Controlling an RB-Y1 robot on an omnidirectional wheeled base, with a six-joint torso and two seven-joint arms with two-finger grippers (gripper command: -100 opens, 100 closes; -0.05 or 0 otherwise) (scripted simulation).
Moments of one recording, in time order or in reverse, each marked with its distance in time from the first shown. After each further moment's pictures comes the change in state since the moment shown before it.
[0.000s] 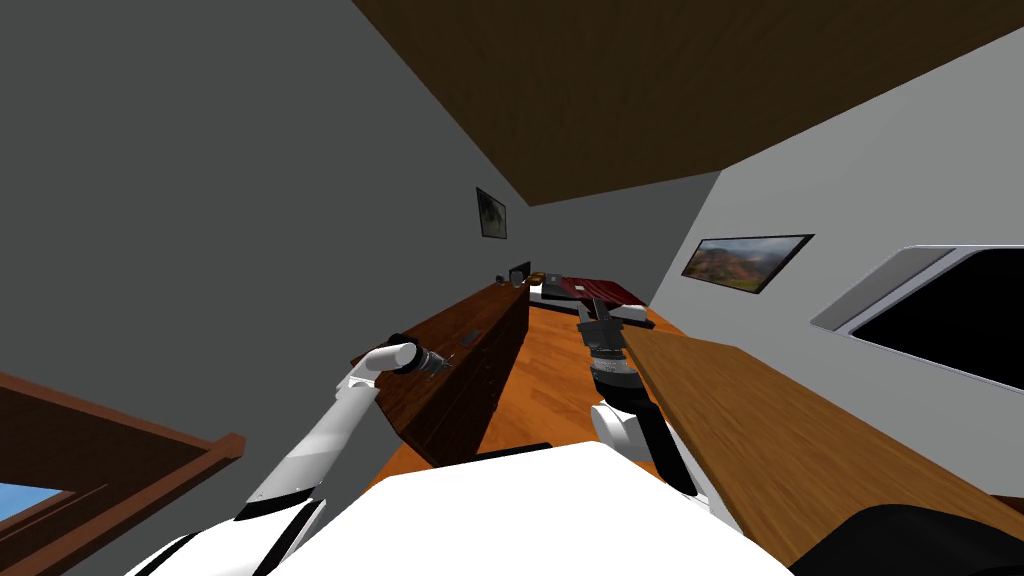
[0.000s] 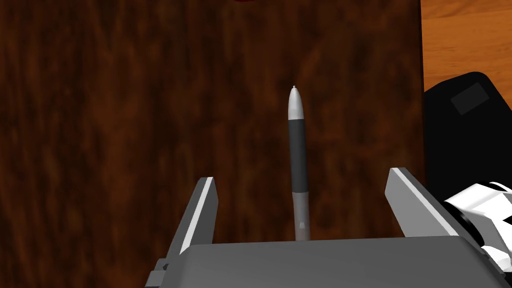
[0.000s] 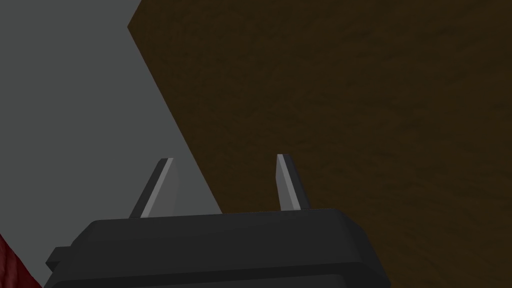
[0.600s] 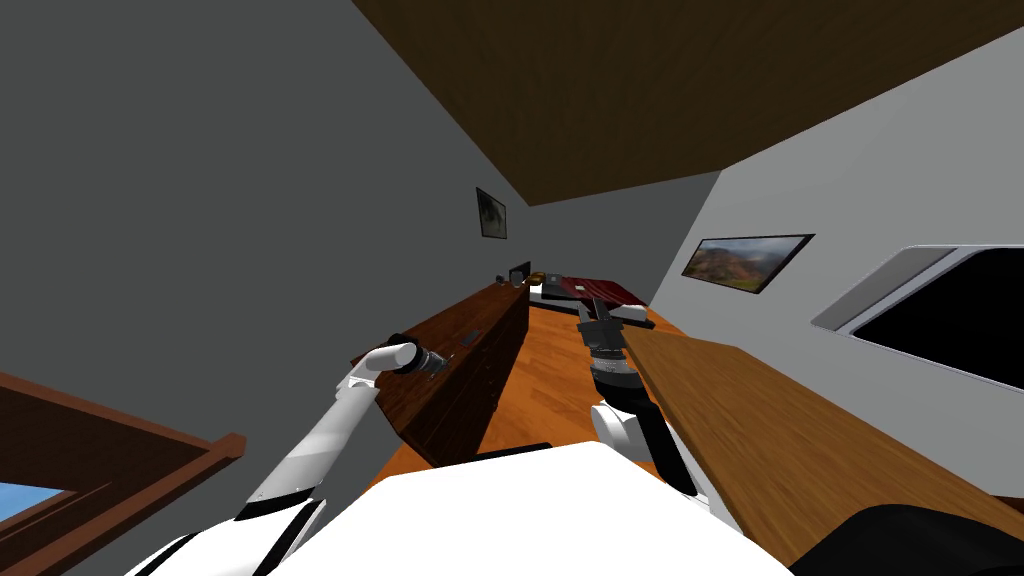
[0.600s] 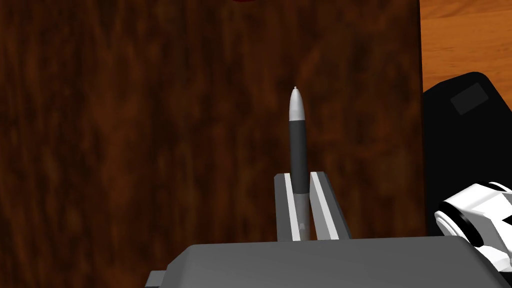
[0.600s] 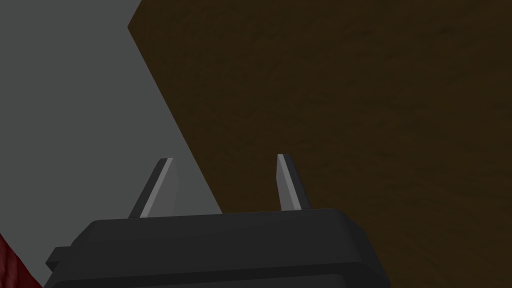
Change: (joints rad) left arm 0.000 0.000 0.000 0.000 0.001 0.001 0.001; right arm 0.000 0.000 0.000 0.000 0.000 0.000 0.000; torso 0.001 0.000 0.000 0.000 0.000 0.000
